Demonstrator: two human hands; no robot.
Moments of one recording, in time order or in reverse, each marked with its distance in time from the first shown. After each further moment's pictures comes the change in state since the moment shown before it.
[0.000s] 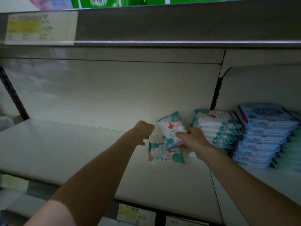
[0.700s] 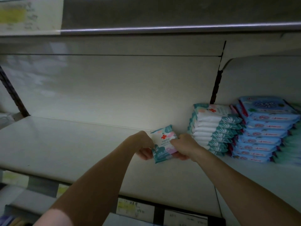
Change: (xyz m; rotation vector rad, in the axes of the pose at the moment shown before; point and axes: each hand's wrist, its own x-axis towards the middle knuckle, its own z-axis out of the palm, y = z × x) left_hand 0.013 -0.036 0.018 0.260 -0.213 -0.254; right_hand 0.005 0.027 0.014 -0.393 -0.139 0.098
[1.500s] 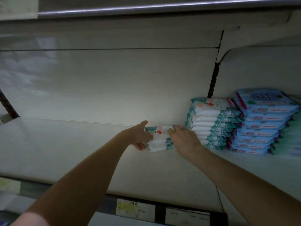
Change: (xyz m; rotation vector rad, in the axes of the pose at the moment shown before) left_hand -0.002 0.000 -0.017 0.113 -0.004 0.296; right_hand -0.009 -0.002 0.004 -1.185 0.210 -0.466
